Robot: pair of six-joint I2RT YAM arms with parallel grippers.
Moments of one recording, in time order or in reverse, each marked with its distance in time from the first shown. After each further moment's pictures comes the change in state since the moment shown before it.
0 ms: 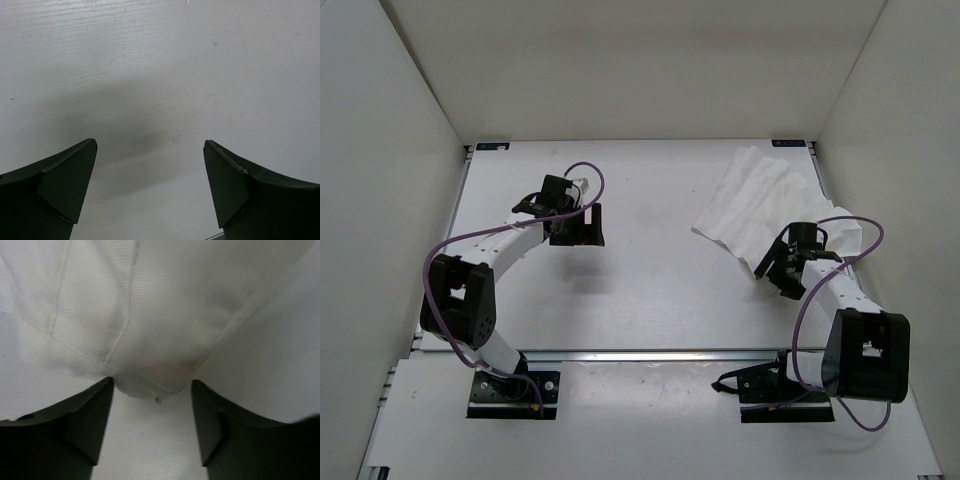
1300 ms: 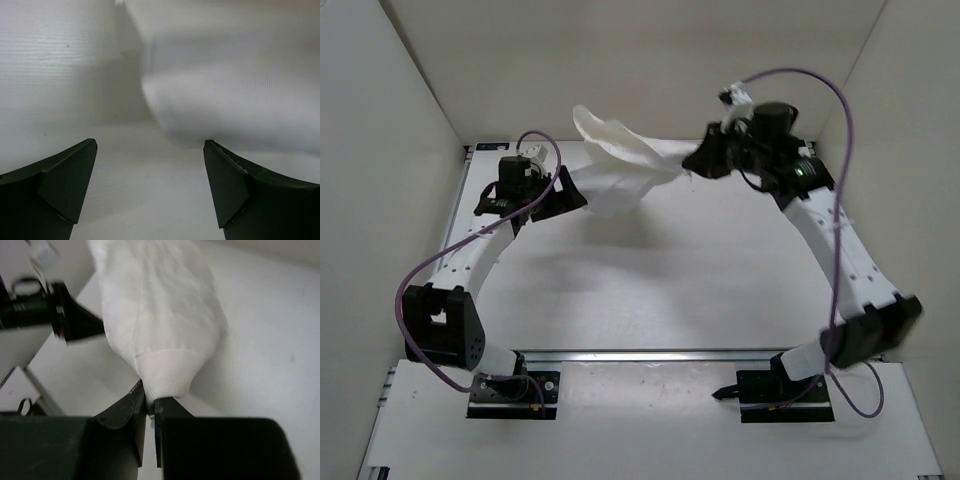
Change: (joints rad) left arm 0.177 -0.127 0.038 0.126 0.106 -0.166; right arm 0.465 0.318 1.154 -0.119 -0.455 -0.288
